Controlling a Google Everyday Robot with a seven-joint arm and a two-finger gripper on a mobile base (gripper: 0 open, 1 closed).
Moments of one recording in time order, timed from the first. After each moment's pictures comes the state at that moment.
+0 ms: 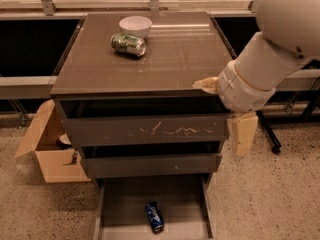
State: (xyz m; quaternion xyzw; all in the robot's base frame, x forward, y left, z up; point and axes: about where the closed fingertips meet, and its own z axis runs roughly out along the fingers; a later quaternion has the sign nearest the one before) arm 0.467 -0.136 0.865 -0.81 0.57 0.02 0.16
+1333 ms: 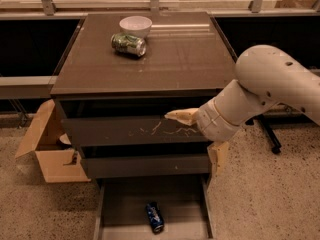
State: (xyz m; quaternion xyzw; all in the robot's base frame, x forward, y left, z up) arm 0.466 -0.087 0.770 -0.88 0.40 0.09 0.24
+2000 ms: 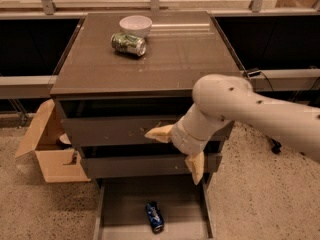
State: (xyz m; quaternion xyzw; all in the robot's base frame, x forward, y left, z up) arm 0.480 -0.049 0.694 -0.92 0.34 0.06 0.19
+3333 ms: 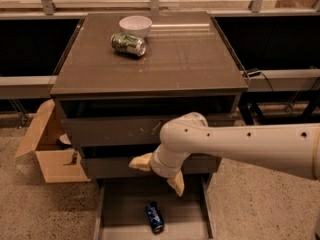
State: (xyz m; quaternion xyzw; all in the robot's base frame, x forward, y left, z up) arm 0.488 0.002 0.560 -0.96 0.22 0.03 0.15
